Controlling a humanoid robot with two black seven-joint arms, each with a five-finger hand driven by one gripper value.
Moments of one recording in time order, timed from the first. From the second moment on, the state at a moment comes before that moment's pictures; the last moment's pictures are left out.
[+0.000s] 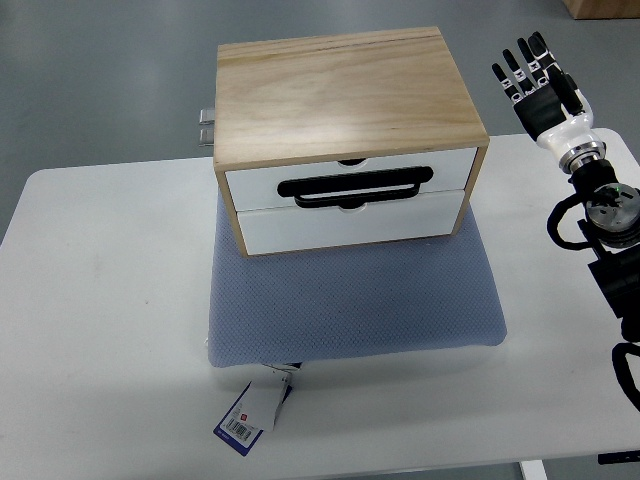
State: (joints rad) left arm -0.13 0.00 -0.06 -0.35 0.01 0.06 0.09; right arm 0.72 -0.16 1.38 0.58 -0.10 0.41 0.07
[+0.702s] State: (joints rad) left arm -0.13 0.00 -0.06 -0.35 0.01 0.07 0.09; right arm 0.98 -0.43 1.07 0.65 -0.28 0.38 -0.02
